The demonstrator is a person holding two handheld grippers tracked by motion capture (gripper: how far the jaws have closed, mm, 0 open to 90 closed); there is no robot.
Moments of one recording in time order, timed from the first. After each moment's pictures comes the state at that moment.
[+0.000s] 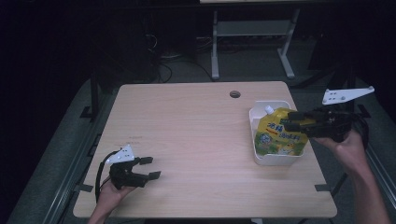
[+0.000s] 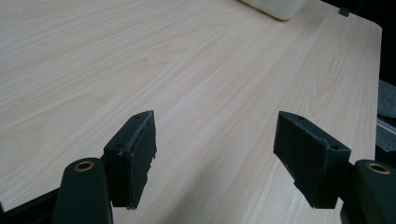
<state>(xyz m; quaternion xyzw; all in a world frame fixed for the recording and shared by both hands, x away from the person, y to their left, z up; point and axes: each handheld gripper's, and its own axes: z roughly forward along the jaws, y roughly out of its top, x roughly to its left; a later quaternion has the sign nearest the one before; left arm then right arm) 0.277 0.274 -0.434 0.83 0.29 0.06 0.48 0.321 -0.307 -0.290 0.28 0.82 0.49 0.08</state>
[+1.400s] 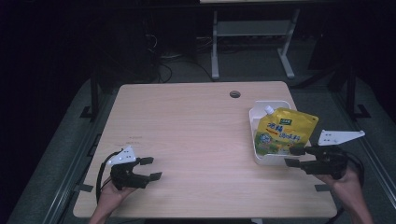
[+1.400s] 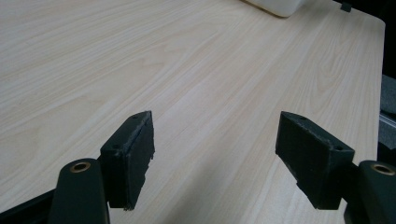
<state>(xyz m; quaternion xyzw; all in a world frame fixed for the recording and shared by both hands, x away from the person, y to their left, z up) 0.275 0.270 -0.433 0.83 0.29 0.07 0.47 0.271 -0.318 -0.378 0.32 0.83 0.46 0.07</state>
